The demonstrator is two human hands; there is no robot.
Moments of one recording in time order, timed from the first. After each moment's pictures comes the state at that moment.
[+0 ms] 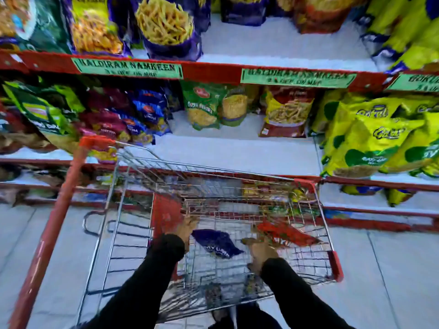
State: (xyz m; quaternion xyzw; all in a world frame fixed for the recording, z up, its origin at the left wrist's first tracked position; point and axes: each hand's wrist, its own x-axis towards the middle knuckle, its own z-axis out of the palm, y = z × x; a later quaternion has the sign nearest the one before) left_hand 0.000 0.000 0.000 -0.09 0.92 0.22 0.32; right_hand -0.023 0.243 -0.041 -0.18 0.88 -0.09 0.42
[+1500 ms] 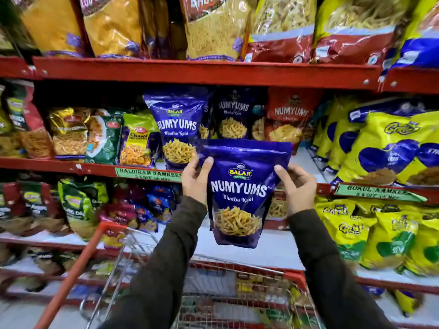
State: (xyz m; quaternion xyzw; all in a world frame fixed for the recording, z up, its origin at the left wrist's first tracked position) left_hand -0.153 0.035 0.297 -0.12 0.58 0.74 -0.31; right_hand -0.197 0.240 0.293 -0.15 0.60 -0.77 -0.16
